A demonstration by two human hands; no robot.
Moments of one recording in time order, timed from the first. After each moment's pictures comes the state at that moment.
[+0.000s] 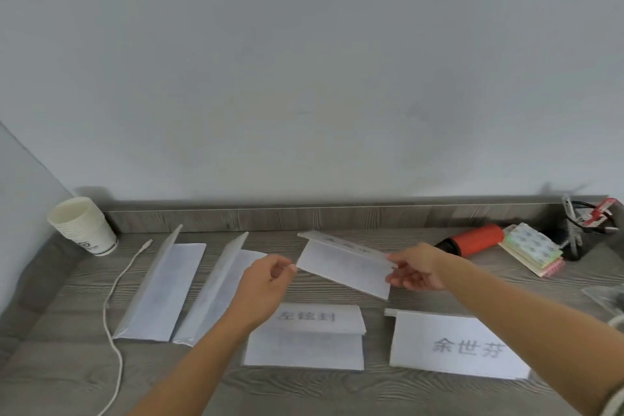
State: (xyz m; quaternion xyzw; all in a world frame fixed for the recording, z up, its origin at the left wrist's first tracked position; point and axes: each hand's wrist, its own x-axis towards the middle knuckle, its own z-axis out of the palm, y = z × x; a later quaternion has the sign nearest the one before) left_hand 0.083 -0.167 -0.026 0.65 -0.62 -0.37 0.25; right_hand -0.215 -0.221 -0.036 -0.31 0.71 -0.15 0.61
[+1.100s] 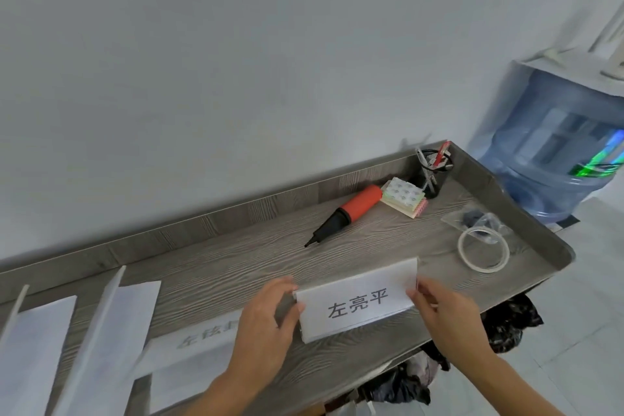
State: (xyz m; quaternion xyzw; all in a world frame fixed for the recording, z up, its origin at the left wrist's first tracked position) left_hand -0.042 -0.106 -0.036 0.47 -0.76 -0.35 0.28; right_hand -0.301 -0.003 -0.047 -0.47 0.83 -0.28 0.11
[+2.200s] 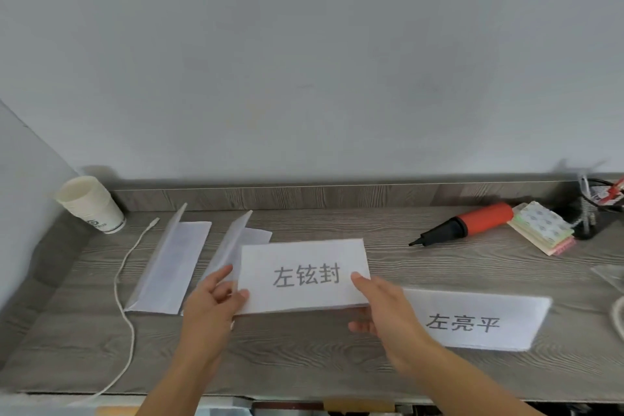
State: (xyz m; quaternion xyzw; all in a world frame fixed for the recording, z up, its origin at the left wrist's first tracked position) left_hand 0.126 -0.099 -0.019 0.68 -0.30 -0.49 0.45; right_hand -0.111 -0.094 -0.011 -0.27 0.62 -0.36 0.64
